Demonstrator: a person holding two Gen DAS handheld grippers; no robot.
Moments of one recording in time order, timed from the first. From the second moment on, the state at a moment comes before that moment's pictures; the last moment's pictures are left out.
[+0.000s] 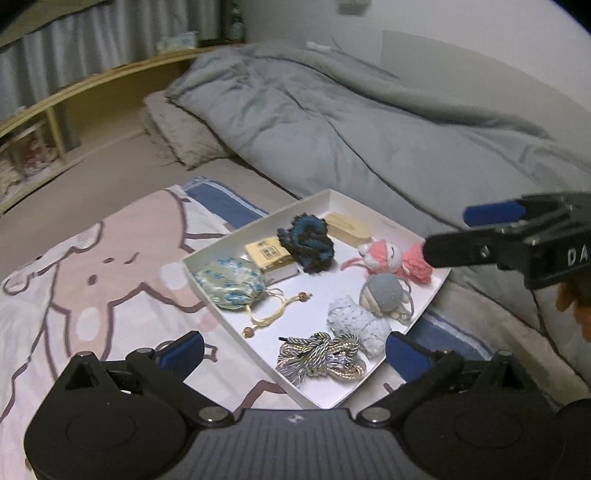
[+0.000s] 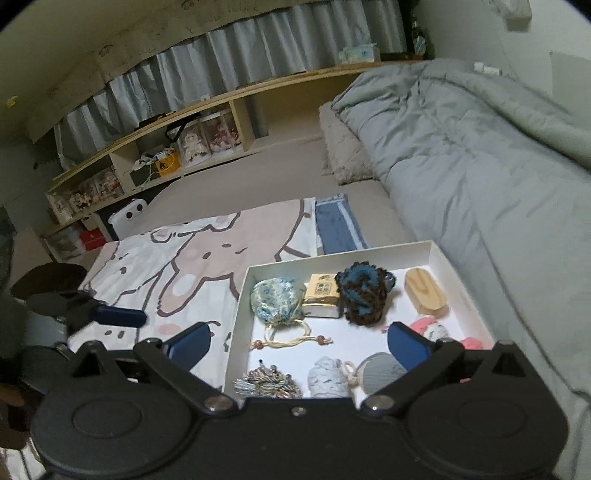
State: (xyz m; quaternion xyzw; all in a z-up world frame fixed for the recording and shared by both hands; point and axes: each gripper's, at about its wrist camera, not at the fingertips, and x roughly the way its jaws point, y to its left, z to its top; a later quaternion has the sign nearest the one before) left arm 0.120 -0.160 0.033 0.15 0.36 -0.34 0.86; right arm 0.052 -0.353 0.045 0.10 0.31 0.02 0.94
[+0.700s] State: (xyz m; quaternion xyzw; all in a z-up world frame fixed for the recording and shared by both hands) left arm 0.053 -0.115 0.057 0.09 0.32 -0.19 0.92; right arm -0.016 -0.345 0.053 0.07 0.30 -0.04 0.95
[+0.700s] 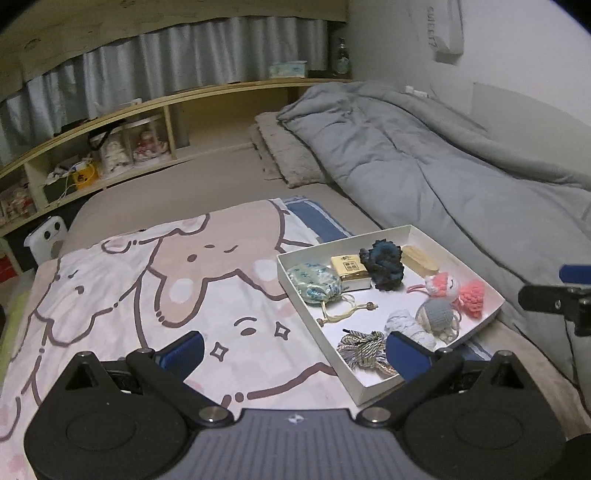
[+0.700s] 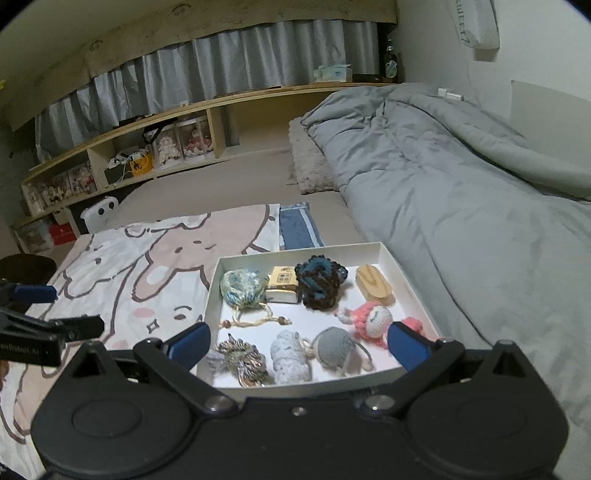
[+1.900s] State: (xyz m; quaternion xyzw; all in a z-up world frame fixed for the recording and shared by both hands) left arm 0.029 -0.090 0.027 0.06 0.34 -0.16 0.93; right arm -0.044 -0.324 0.019 0.05 0.31 -0.08 0.95
